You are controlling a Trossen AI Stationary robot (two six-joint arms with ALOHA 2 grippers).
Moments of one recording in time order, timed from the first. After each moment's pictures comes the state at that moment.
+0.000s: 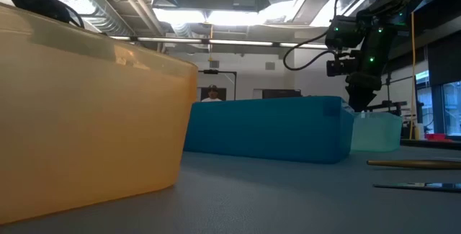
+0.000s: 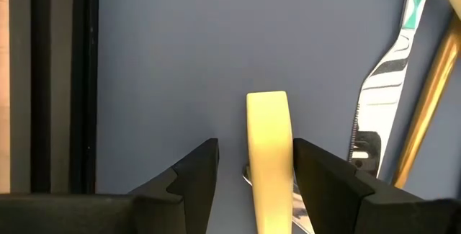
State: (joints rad) left arm 0.90 1.03 0.36 -0.57 -0.09 -0.76; right arm -0.60 1.24 0.70 -0.63 0.01 -0.16
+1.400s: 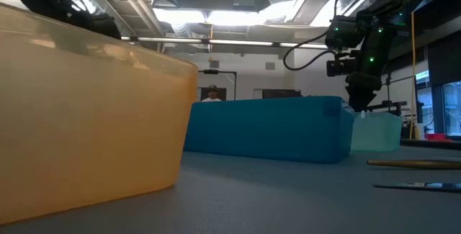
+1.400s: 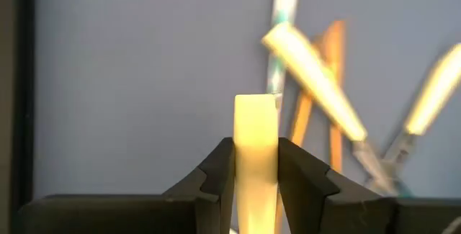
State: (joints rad) left arm 0.90 0.95 0.48 -0.55 -0.02 -0.72; right arm -0.60 1.24 0.70 -0.63 0.01 -0.16
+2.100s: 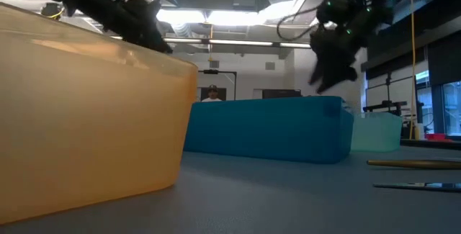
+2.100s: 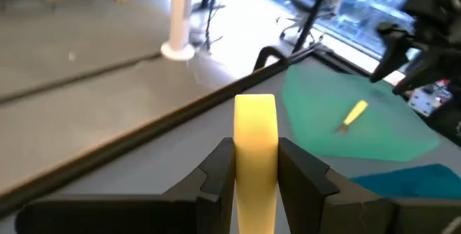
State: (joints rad) left arm 0.52 0.94 0.59 0.01 -0.14 -0.29; right arm -0.60 1.24 0.87 -0.50 -0.28 0.25
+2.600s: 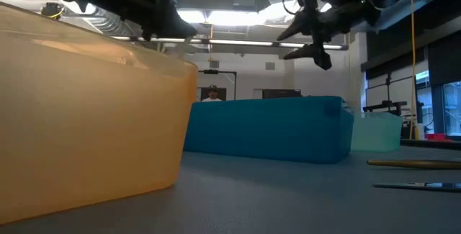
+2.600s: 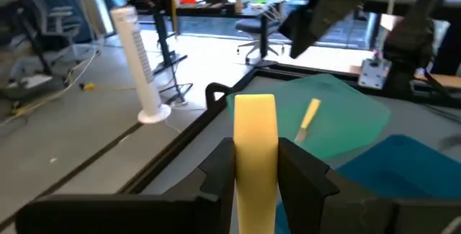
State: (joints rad) left arm 0.22 1.10 0.59 0.32 -0.31 0.01; right arm -0.57 1.24 0.87 -0.11 -0.48 0.69
